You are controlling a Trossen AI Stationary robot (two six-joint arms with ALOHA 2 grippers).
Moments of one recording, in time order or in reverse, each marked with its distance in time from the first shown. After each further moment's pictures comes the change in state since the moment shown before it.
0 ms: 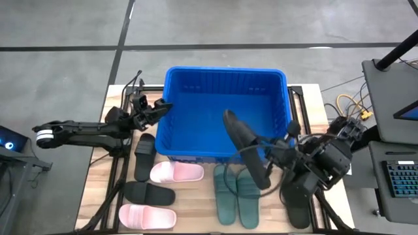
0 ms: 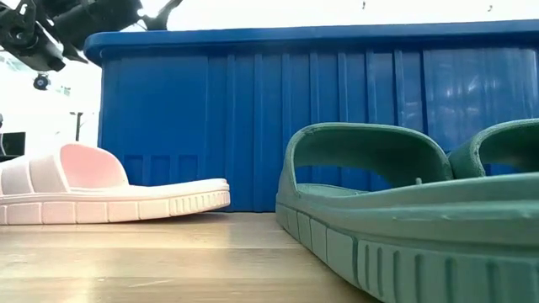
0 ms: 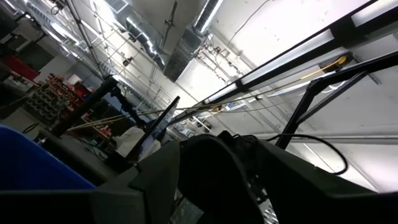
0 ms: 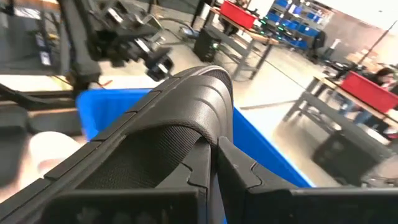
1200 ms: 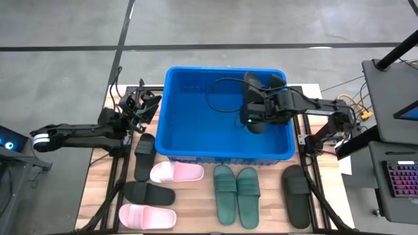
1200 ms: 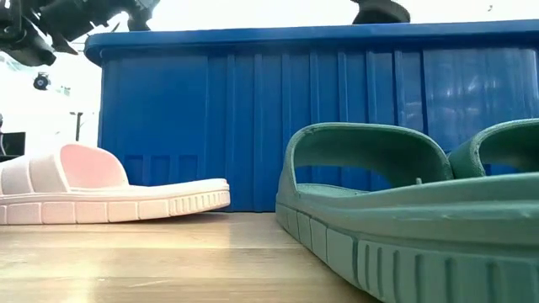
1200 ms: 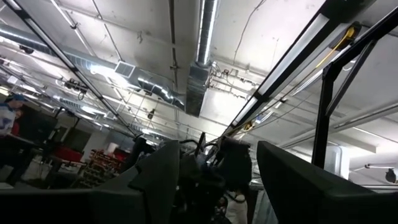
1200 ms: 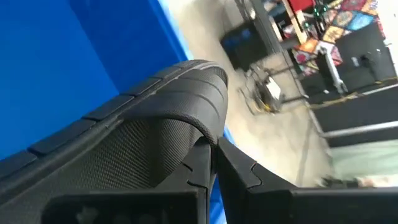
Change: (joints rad) left arm 0.002 -0.108 -0.006 -0.011 -0.097 0.386; right arm -0.716 -0.071 -0.295 -0.023 -0.275 -0.412
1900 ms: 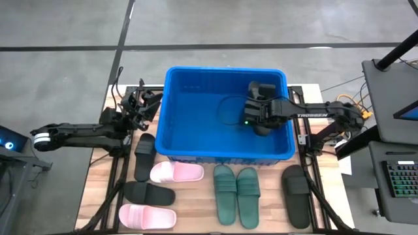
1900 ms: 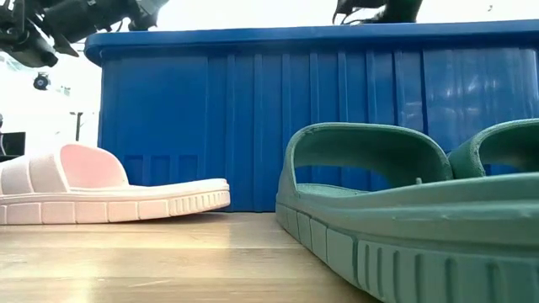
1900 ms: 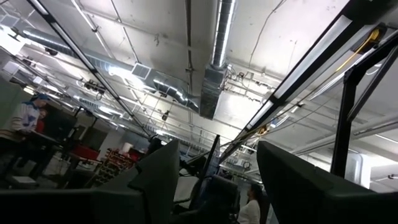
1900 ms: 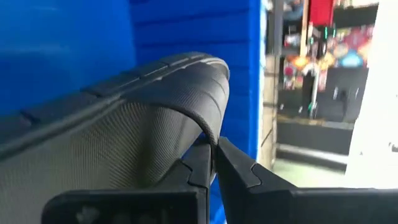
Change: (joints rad) left arm 0.001 0.021 0.000 0.000 -0.066 0.000; right arm -0.122 -0.115 -0.544 0.414 -0.021 -0.468
